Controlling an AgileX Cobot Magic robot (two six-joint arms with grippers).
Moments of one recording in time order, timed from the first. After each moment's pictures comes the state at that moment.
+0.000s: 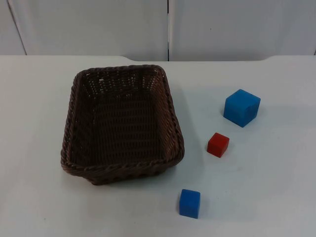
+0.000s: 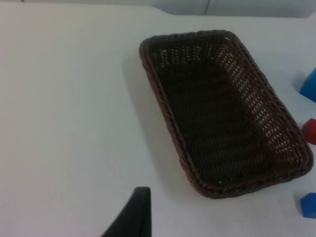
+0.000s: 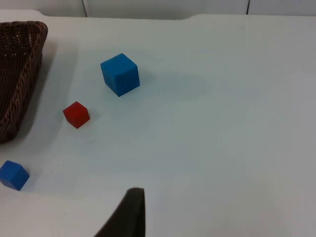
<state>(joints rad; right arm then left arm) 0.09 0.00 -0.52 0.03 1.08 -0.02 0.02 0.54 -0.59 -0.41 0.80 0.26</state>
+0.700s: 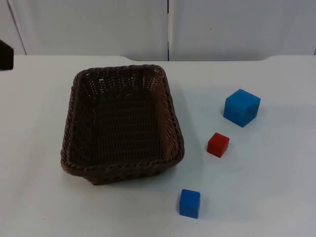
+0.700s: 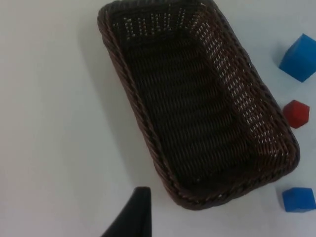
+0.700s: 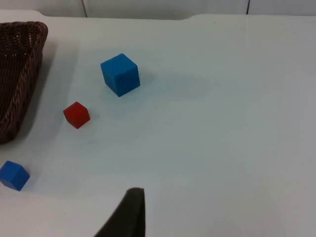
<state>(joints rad) 0.09 0.00 -0.52 0.03 1.08 -0.02 0.02 0.89 -0.65 -0.63 0.71 0.49</state>
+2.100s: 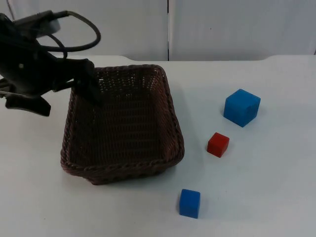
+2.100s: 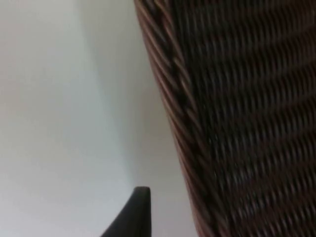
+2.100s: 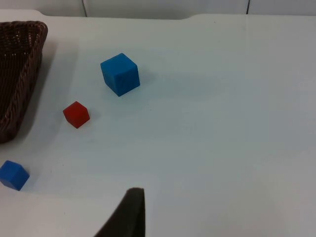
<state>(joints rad) 0.09 0.00 -0.52 0.03 1.08 -0.02 -0.12 1.88 -1.09 -0.61 0.52 0.41</state>
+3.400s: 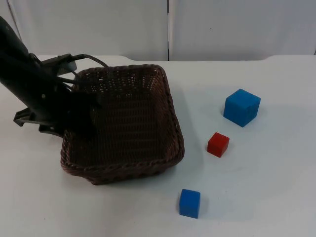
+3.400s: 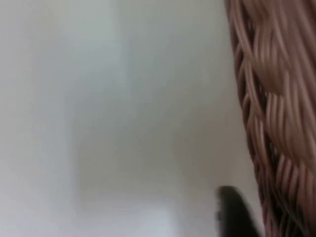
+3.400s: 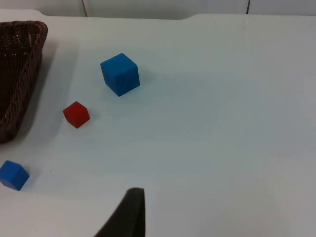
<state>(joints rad) 0.09 0.00 -0.52 0.03 1.08 -0.02 -0.10 2.14 -1.22 -0.63 0.57 0.44</state>
